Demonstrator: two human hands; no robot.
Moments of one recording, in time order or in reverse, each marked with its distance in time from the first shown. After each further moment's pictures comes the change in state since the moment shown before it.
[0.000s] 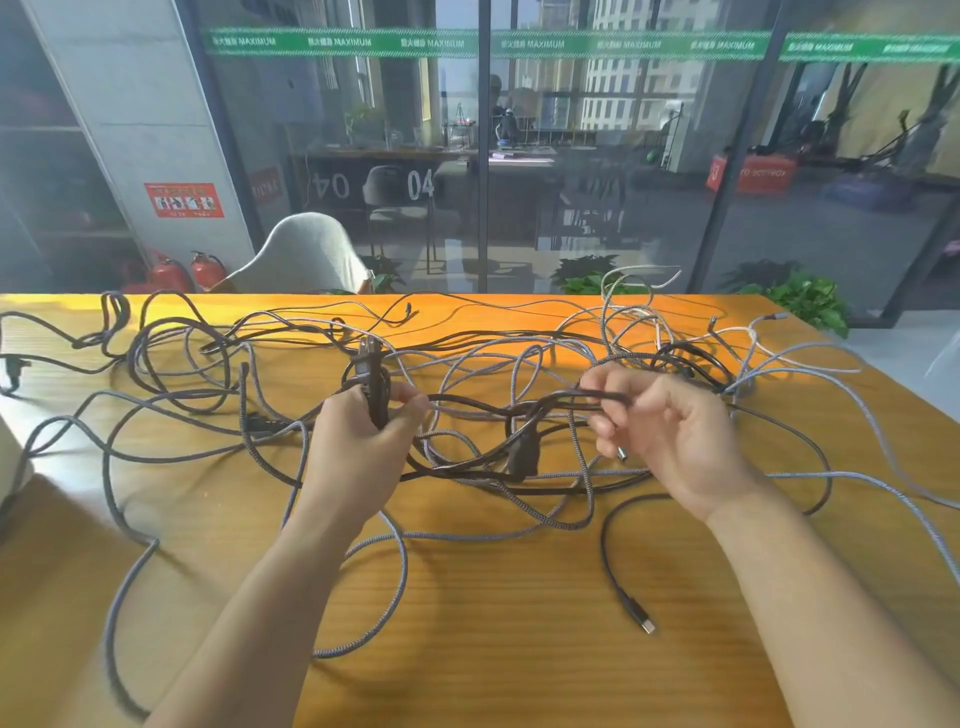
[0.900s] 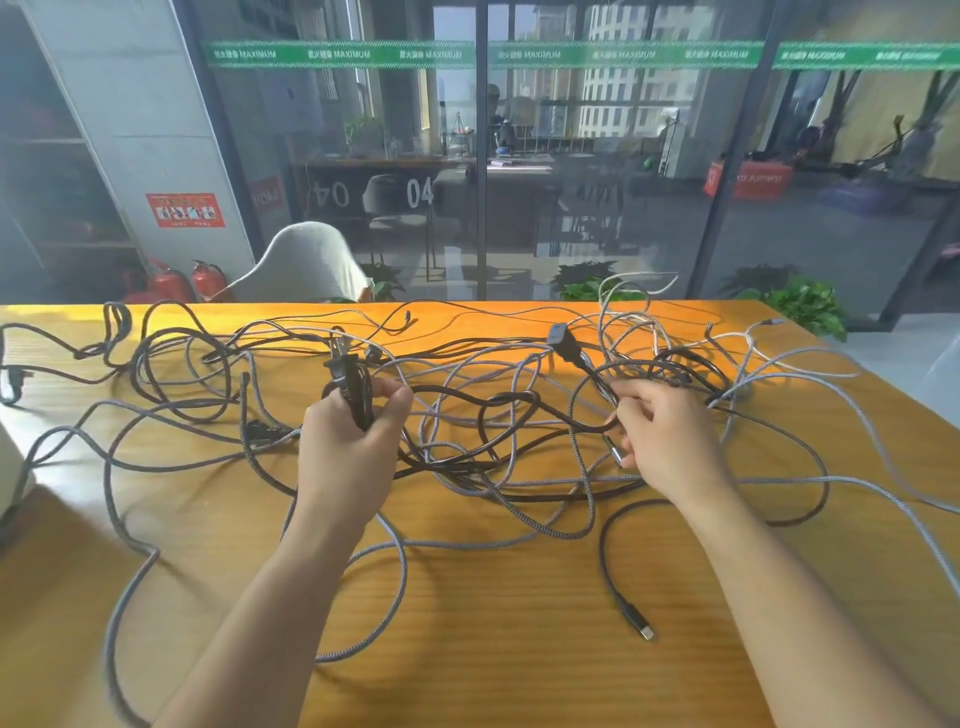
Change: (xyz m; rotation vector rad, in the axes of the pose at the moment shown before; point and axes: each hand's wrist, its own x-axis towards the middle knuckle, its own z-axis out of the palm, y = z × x) left_hand 0.001 0.002 0.001 -0.100 0.150 0.027; right_hand 0.009 0.021 -0.010 -0.914 0.538 0.048
